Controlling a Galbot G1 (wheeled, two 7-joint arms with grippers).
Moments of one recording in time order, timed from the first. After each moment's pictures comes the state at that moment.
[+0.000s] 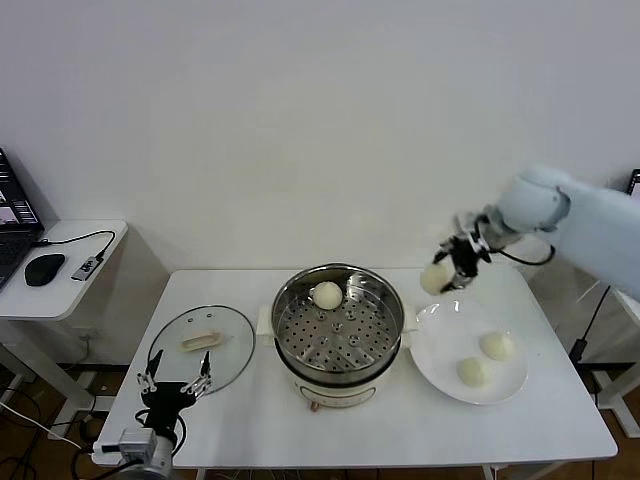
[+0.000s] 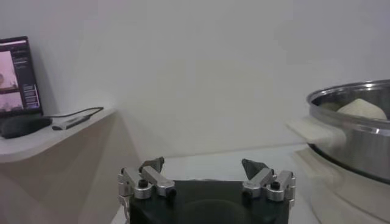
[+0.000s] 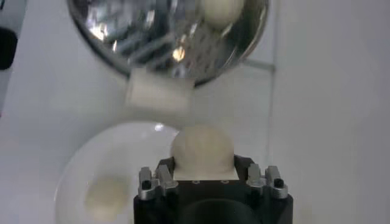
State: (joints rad) left arm 1.60 -1.26 -0.57 -2.07 -0.17 0.13 -0.18; right arm 0.68 0.76 -1.25 1.48 0.39 -0.37 -1.02
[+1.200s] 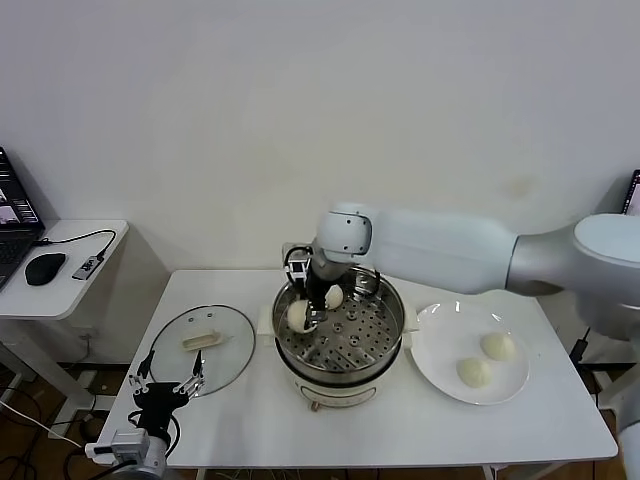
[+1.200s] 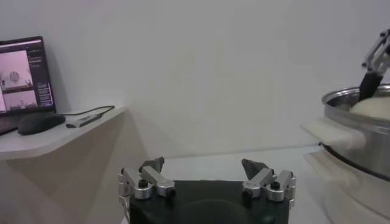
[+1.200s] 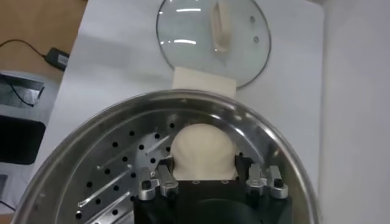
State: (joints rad) left arm 1.61 -1.27 -0.59 -2.07 -0.18 0.12 -0.17; right arm 0.50 1.26 -1.31 1.31 0.60 -0.63 -0.84
